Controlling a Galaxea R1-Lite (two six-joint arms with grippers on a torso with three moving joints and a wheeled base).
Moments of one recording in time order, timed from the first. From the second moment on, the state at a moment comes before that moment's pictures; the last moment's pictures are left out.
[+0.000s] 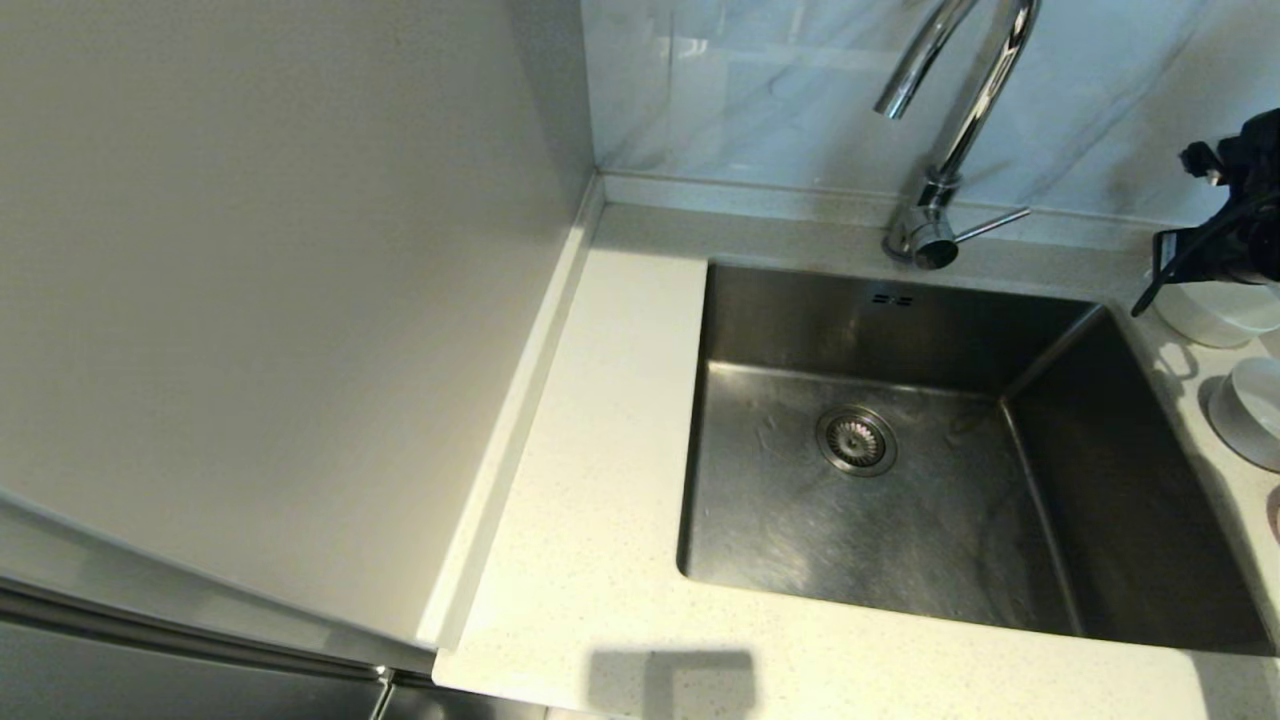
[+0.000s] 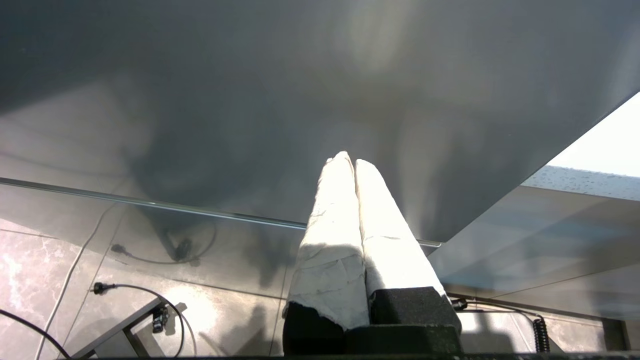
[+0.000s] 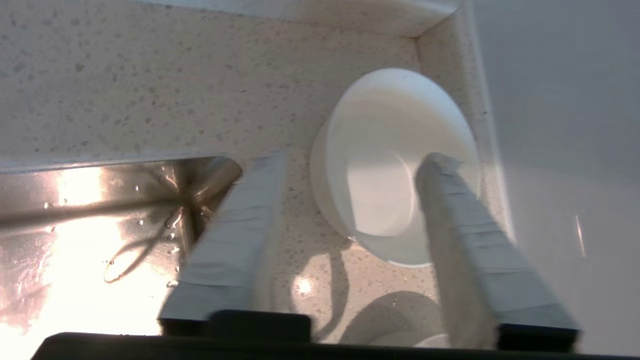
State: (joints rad) left arm 0.00 0.00 0.00 0.00 0.02 -0.02; right arm -0.31 2.11 -1.98 0.15 -0.32 -0.19
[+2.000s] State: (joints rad) left arm 0.00 0.00 0.00 0.00 0.02 -0.02; right arm -0.29 2.19 -1.98 0.07 -0.36 -0.14
